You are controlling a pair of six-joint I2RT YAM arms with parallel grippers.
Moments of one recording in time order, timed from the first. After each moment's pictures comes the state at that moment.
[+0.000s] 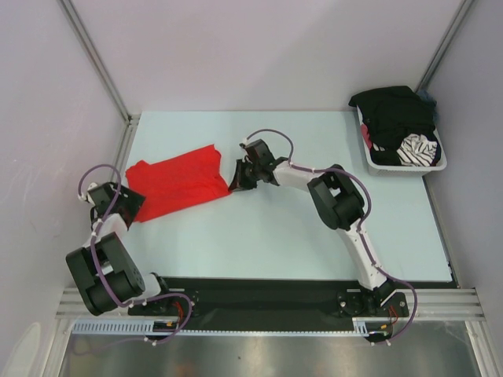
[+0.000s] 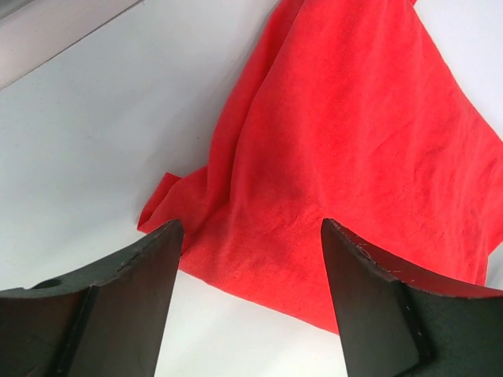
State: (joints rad) left arm 0.52 1.31 0.57 -0.04 0.11 -0.63; right arm 0.67 2.37 1.77 -0.16 -0.42 0.66
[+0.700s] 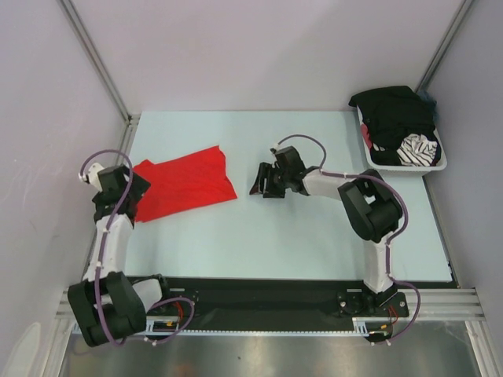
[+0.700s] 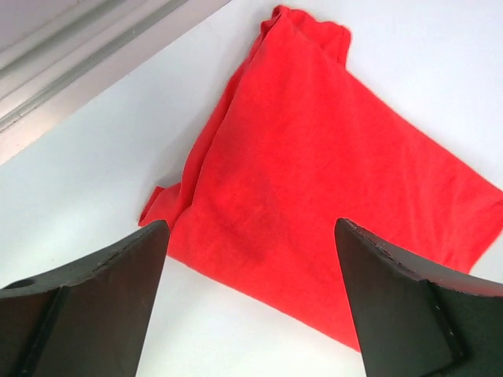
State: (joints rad) left arm 0.31 1.12 0.71 -0.25 -0.18 -0.60; right arm 0.59 2.04 1.29 -0.02 -0.34 0.67
